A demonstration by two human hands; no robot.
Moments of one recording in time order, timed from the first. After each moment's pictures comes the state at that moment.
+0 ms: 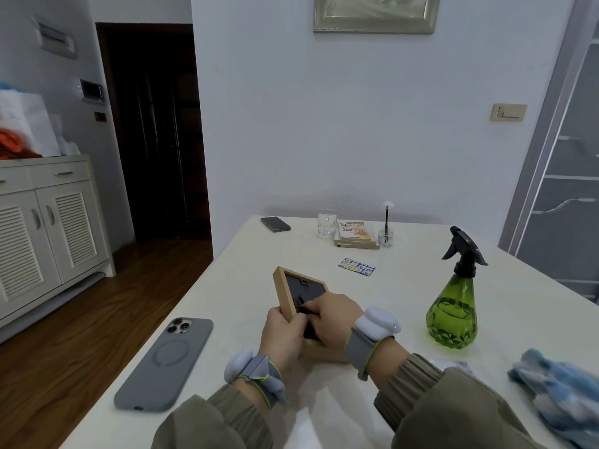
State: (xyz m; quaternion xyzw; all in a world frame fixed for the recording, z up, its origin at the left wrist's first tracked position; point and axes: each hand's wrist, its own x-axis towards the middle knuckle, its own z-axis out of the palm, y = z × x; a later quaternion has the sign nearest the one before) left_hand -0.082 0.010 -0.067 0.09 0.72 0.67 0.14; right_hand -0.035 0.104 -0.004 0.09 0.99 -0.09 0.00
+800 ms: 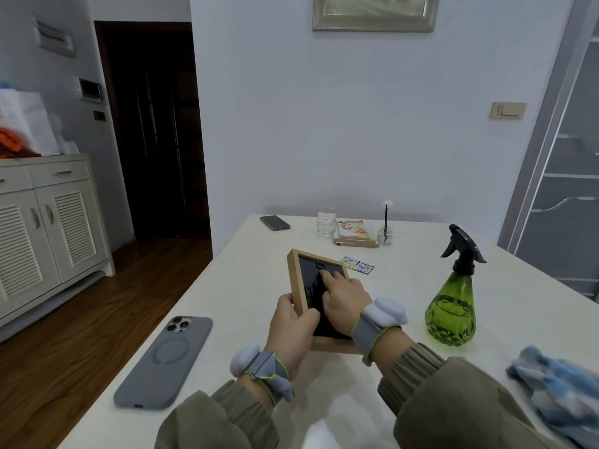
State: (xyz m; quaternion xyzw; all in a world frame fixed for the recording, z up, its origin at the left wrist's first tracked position) left_hand -0.052 0.012 -0.039 0.12 0.71 0.69 0.12; right_hand -0.043 0.125 -0.007 0.17 0.97 -0.12 -0.09
